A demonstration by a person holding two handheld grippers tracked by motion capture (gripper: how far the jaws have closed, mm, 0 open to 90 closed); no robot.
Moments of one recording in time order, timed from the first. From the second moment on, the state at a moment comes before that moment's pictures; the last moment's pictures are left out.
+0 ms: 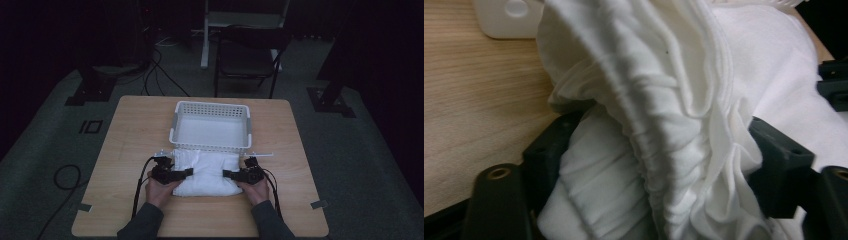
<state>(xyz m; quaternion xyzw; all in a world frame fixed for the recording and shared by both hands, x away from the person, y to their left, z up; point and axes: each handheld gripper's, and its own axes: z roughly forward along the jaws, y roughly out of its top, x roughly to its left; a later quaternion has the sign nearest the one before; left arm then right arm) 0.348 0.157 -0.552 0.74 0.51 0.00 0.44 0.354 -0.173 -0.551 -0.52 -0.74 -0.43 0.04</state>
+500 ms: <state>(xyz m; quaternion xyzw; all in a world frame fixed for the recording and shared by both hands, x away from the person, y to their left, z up) 0.328 0.148 -0.547 0.75 0.47 0.09 0.46 0.337 -0.167 -0.548 -0.48 -0.75 -0.45 -0.02</state>
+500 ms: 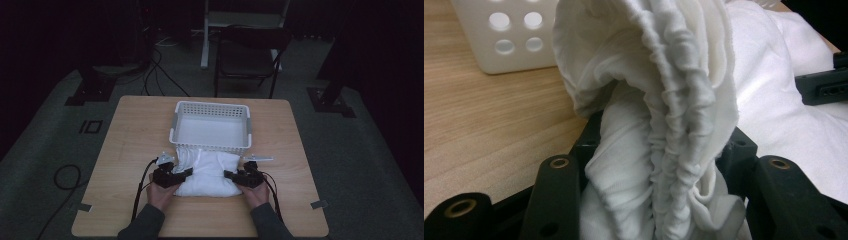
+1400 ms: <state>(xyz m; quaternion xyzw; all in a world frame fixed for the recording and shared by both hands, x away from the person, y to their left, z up) 0.303 0.148 -0.526 0.76 0.45 0.15 0.44 0.308 -0.147 -0.527 -0.40 -0.79 -0.44 -0.14</state>
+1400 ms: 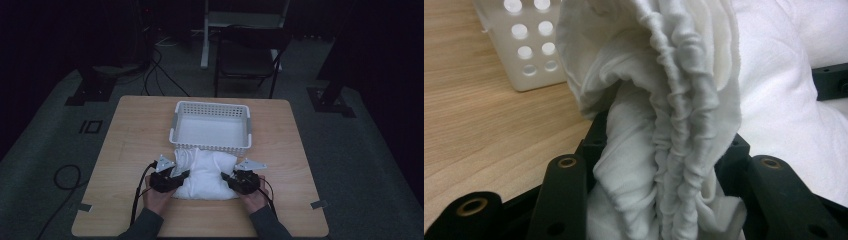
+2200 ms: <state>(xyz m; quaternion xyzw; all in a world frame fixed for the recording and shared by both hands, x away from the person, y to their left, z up) 0.281 0.147 -0.486 0.75 0.43 0.17 0.47 0.292 -0.153 -0.494 -0.39 -0.78 -0.47 -0.17</state>
